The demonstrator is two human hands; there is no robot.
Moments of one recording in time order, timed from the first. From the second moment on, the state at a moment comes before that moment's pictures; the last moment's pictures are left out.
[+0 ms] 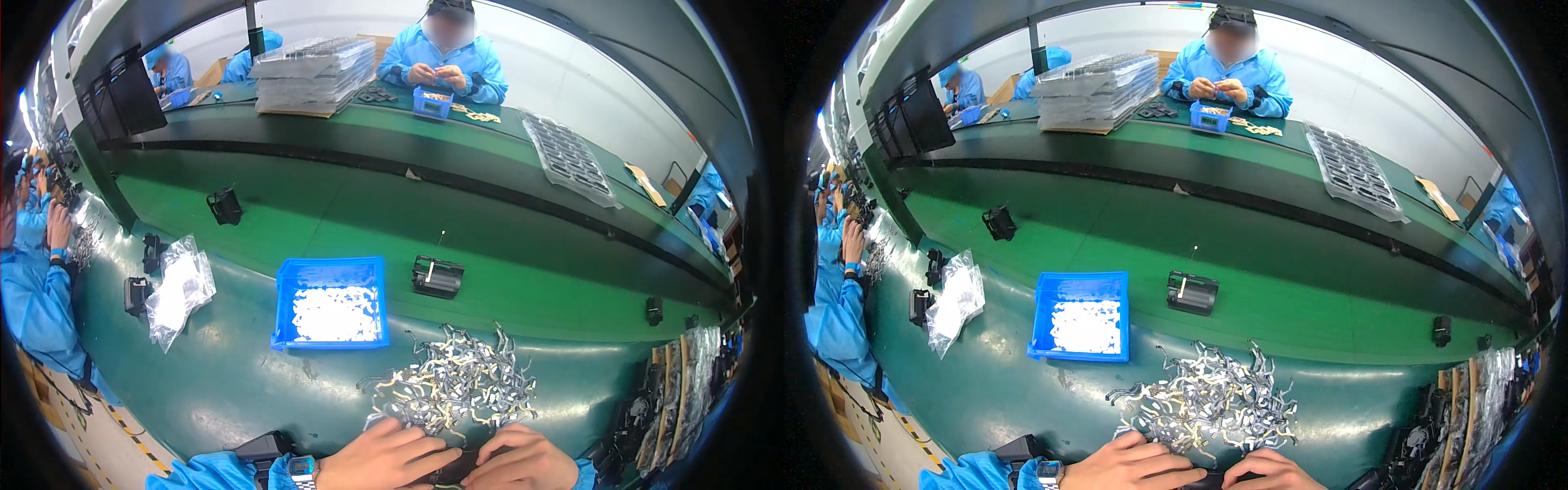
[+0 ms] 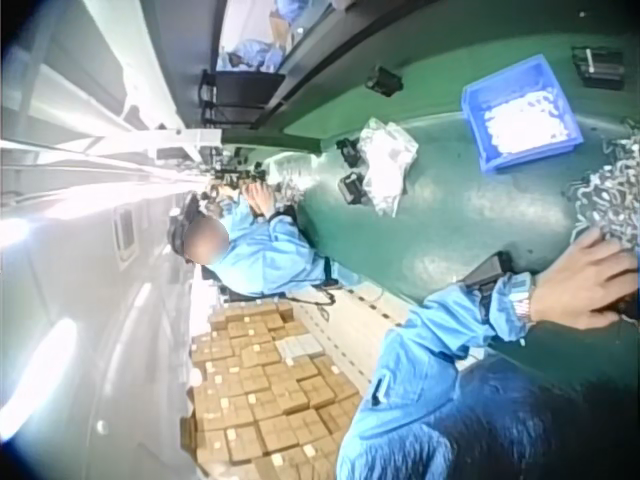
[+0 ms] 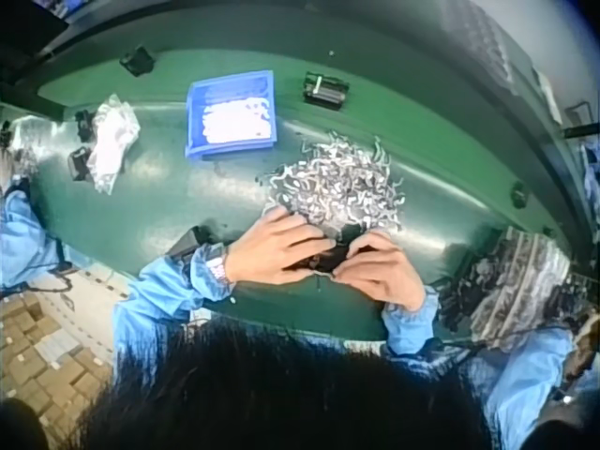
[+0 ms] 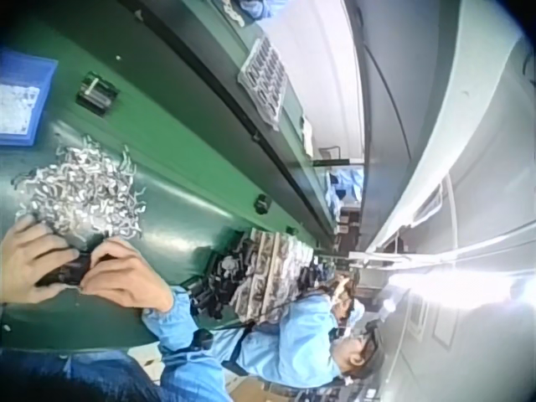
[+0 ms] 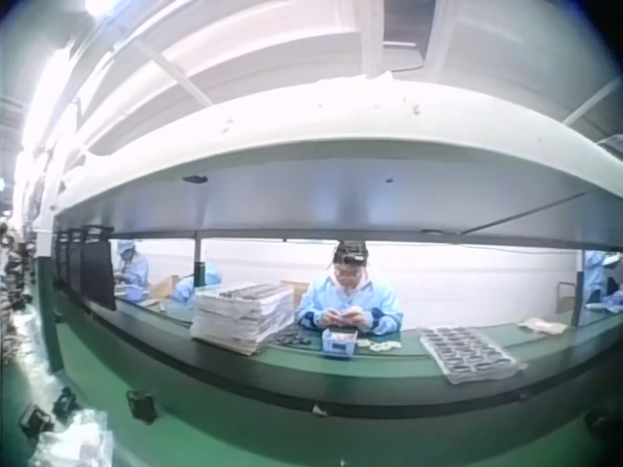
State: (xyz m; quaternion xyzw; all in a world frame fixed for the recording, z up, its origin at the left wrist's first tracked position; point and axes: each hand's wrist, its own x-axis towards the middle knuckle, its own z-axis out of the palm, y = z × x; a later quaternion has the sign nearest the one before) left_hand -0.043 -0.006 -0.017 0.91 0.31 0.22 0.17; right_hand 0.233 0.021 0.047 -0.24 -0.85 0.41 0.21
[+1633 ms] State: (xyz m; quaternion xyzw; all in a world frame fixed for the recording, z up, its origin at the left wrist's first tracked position) left_hand -0.043 0.002 -0.014 0.89 0.28 0.32 0.13; right_hand 0.212 -0.004 0.020 -0.31 -0.86 0.33 0.22
